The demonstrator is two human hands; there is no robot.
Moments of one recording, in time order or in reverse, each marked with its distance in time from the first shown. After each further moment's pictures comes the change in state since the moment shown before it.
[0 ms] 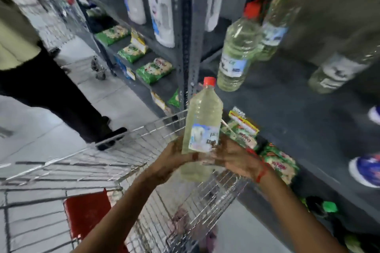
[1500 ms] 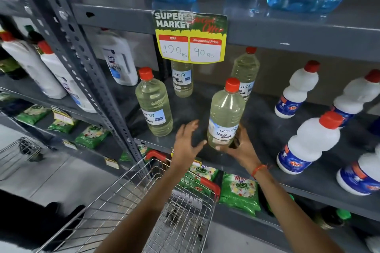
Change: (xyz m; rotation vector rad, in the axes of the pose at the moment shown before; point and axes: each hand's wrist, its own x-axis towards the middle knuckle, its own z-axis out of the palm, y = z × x) left_hand 0.169 0.061 0.140 0.695 0.085 0.541; right_hand -0.100 -0.068 -0.136 -0.738 1.274 -0.395
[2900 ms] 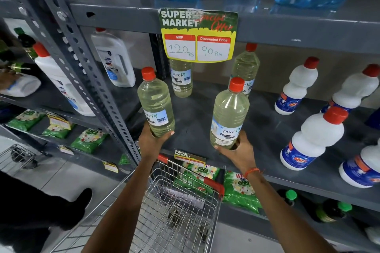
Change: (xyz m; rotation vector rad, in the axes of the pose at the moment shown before) left_hand 0.033 -0.087 -0.063 -0.073 0.326 -0.270; right_hand -0.006 0.008 0.025 -0.207 0.291 -0.009
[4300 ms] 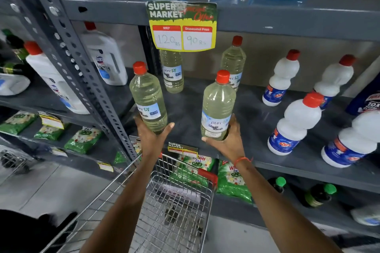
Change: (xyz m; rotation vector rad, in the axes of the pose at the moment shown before) left_hand -0.033 0.023 0.005 -0.075 -0.049 -0.028; right_hand -0.015 -0.010 -0.002 -0.138 -0.004 -0.029
